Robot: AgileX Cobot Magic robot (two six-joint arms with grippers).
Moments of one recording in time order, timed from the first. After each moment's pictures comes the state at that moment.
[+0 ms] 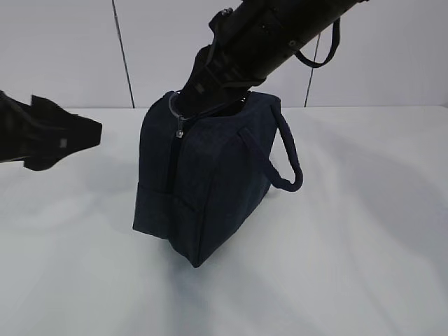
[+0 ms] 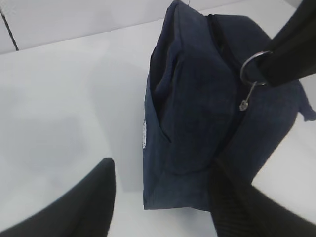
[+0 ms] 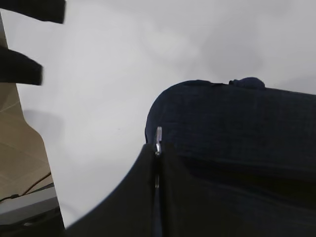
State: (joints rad) left arm -0.56 1.09 -0.71 -0.14 0.24 -0.04; right arm 0.49 1.80 -1.63 0.66 1.01 -0.85
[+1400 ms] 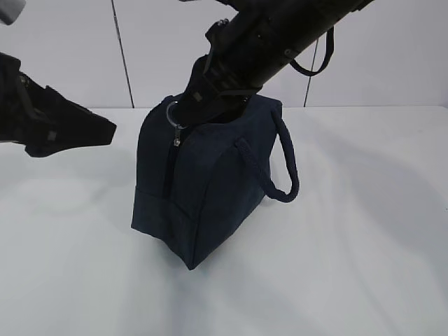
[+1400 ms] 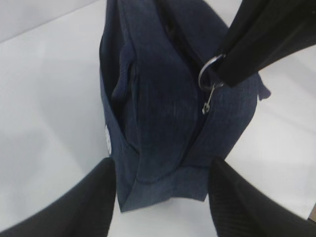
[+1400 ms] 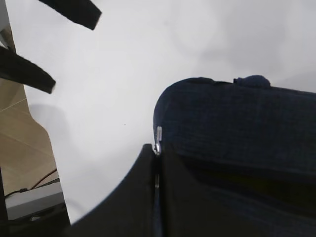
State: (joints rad) left arm -0.31 1.24 -0.85 -0.90 0.58 0.96; right arm 0.49 1.82 -1.63 0.67 1.02 -0.86
